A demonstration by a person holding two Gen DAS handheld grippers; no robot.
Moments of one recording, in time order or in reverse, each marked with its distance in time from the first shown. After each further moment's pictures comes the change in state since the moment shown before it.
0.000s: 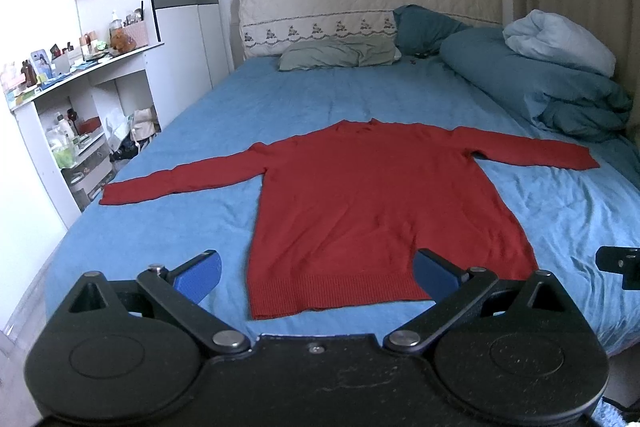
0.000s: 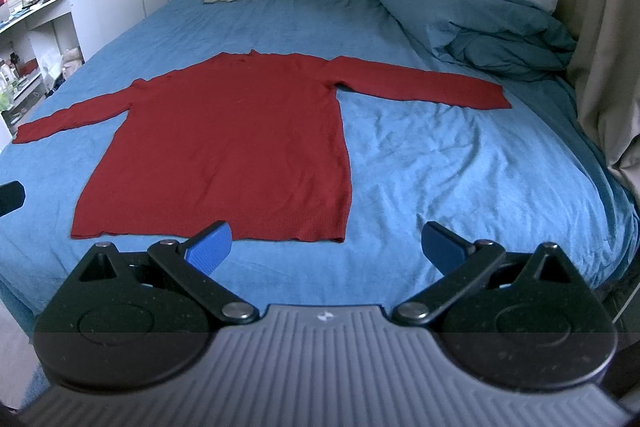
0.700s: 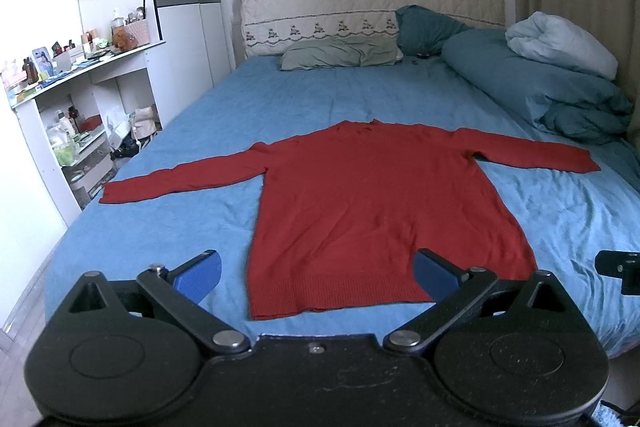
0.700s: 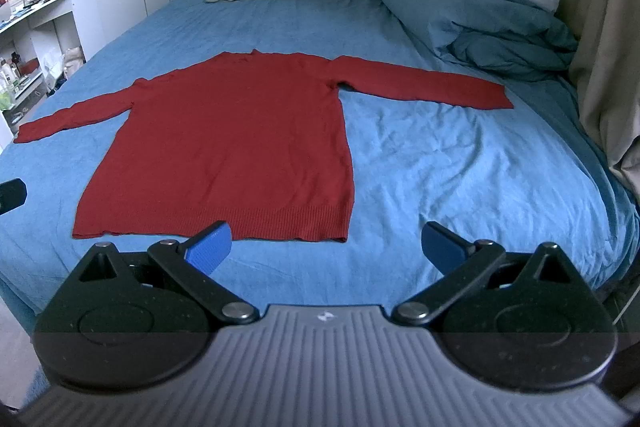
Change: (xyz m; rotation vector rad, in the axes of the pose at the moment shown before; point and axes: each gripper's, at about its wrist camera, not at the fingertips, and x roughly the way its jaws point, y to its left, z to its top) left arm 0.000 0.002 0.001 -0.008 0.002 0.000; right arm 0.000 0.001 0.000 -0.003 0.000 -0.001
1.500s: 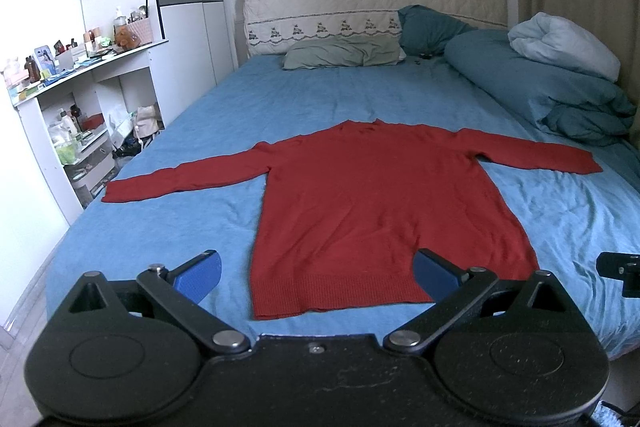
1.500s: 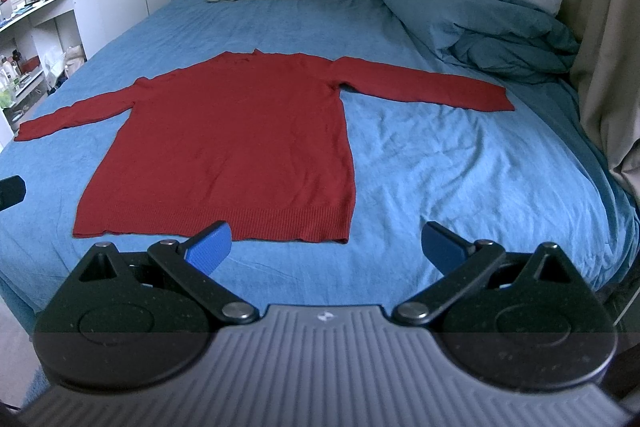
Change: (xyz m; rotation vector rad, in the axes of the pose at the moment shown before) left arm 0.000 0.001 0.000 0.002 0.000 0.002; right arm 0.001 0.001 0.001 0.000 0.001 -0.001
